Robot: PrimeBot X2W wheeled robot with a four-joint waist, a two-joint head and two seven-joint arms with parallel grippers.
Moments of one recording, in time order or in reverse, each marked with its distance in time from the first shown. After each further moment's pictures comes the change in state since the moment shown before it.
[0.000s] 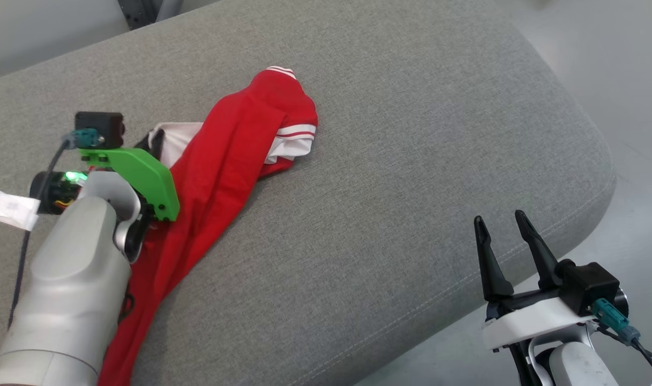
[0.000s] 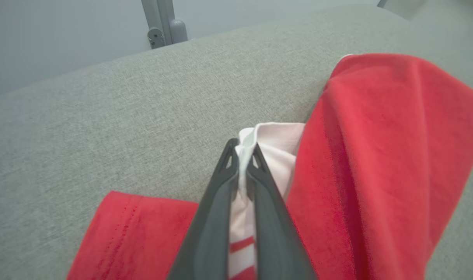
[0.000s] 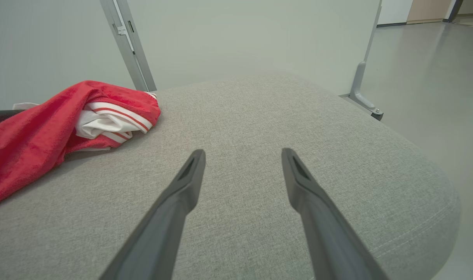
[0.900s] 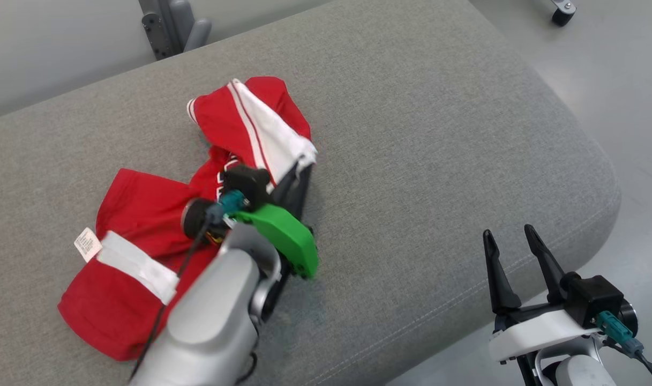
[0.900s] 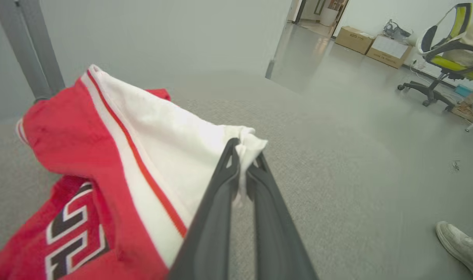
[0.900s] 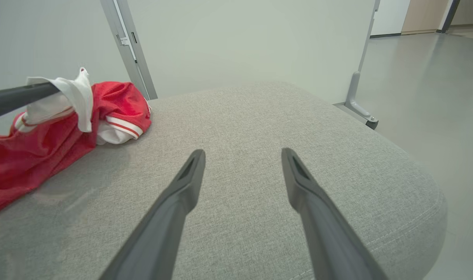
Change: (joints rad) left arm 0.171 -0.171 -0.193 -0.319 -0.053 0.095 -0.202; right arm 0.042 0.000 -0.028 0.005 -0.032 0.000 0.000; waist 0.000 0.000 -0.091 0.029
